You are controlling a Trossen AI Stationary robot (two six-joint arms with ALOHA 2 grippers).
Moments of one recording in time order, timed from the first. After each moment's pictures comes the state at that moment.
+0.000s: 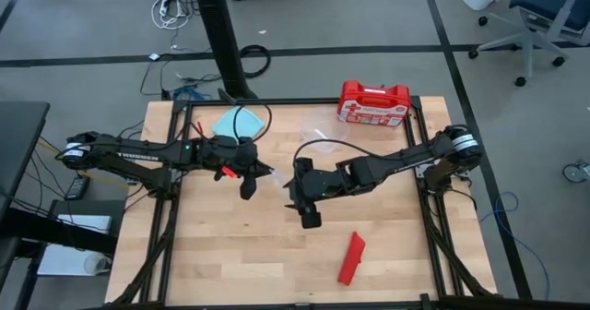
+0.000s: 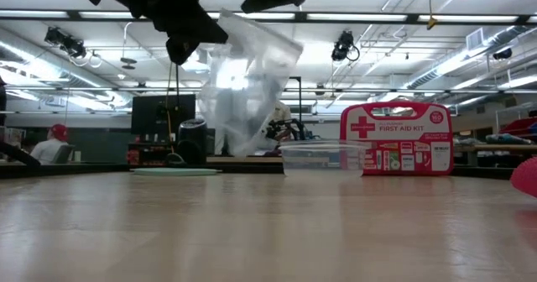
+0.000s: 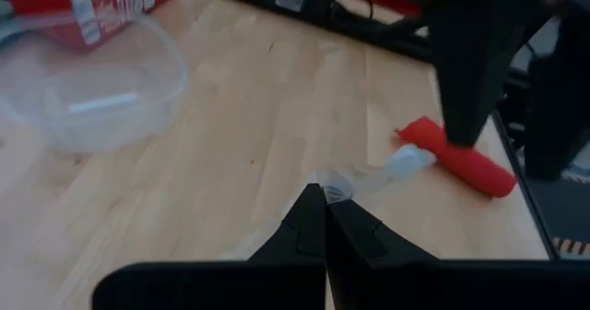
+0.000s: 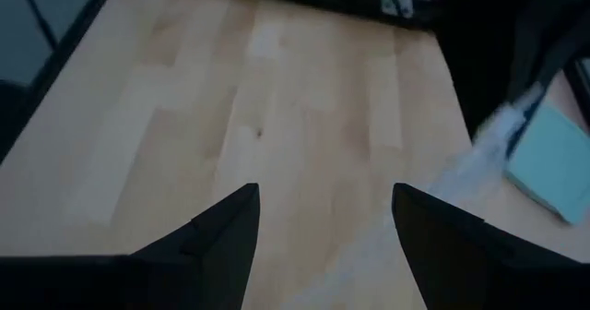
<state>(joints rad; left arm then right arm) 0.03 1.13 0.76 -0.08 0.01 -0.29 0.24 1.73 1.49 -0.44 0.22 -0.03</state>
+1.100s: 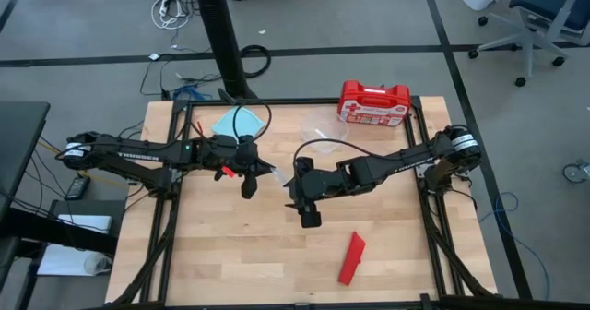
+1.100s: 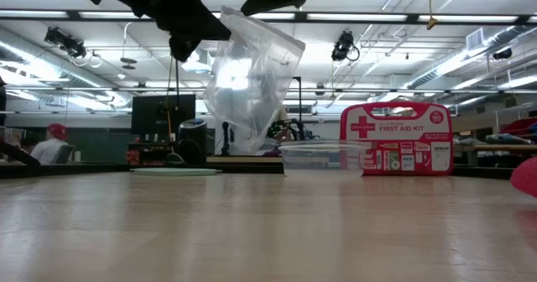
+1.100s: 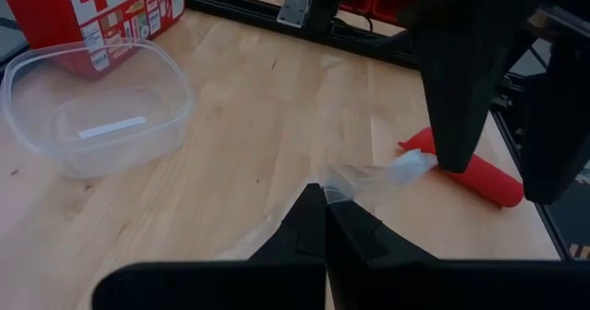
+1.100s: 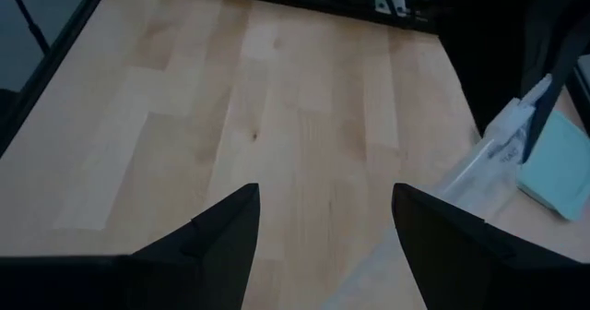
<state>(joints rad) 0.03 1.13 0.76 -0.05 -0.01 -0.25 0.24 1.73 1.49 -0.43 0.23 -0.02</state>
